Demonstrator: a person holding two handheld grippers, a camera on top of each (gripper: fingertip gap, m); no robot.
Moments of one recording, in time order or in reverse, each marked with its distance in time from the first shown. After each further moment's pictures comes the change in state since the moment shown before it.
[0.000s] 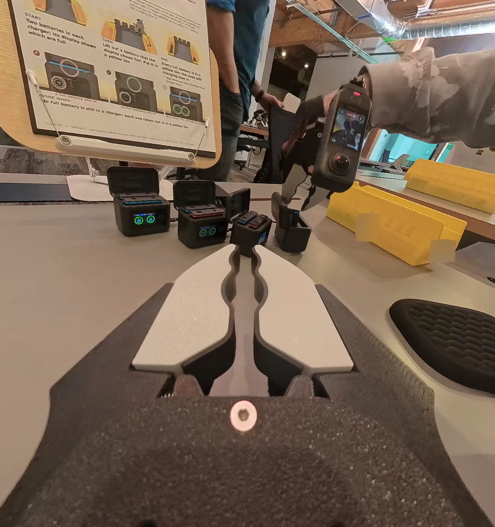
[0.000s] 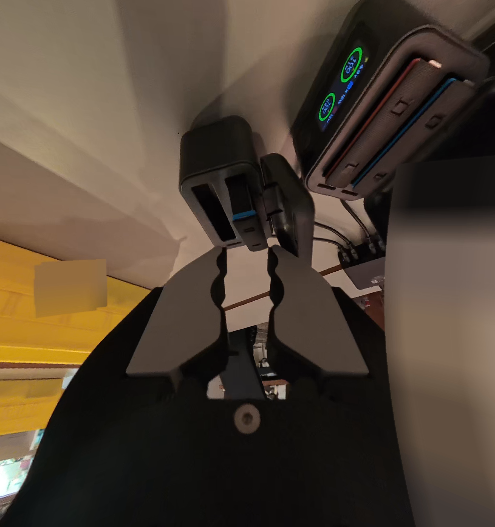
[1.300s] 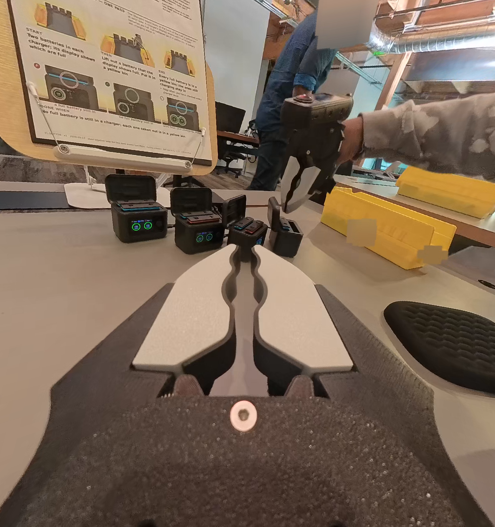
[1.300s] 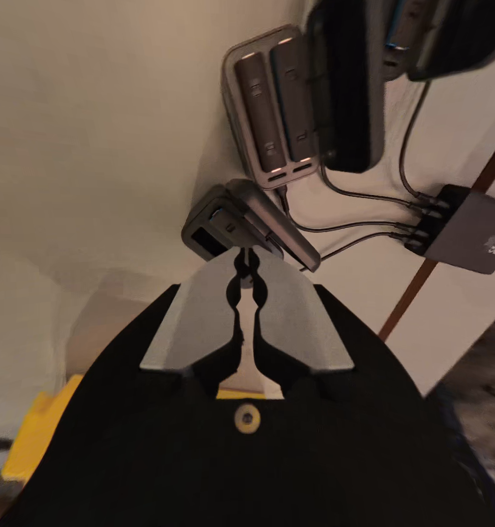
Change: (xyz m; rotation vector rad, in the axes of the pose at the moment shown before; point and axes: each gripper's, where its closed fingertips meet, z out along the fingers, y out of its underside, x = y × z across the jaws) left arm 0.003 -0.004 -0.004 0.031 0.018 0.000; right arm 0.008 -0.010 -0.006 0.488 -0.086 0.674
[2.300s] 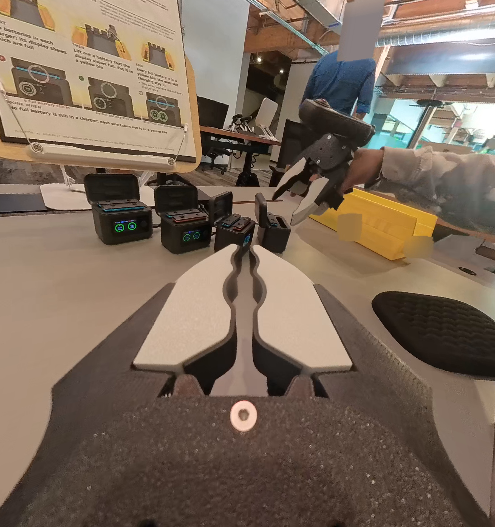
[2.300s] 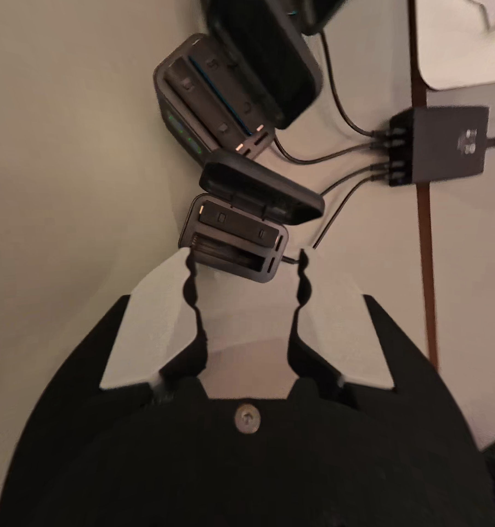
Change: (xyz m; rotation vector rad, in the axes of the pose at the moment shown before) left arm 0.008 0.003 0.002 -0.017 0.062 0.010; right arm -0.006 0.015 0.003 0.242 0.246 0.393
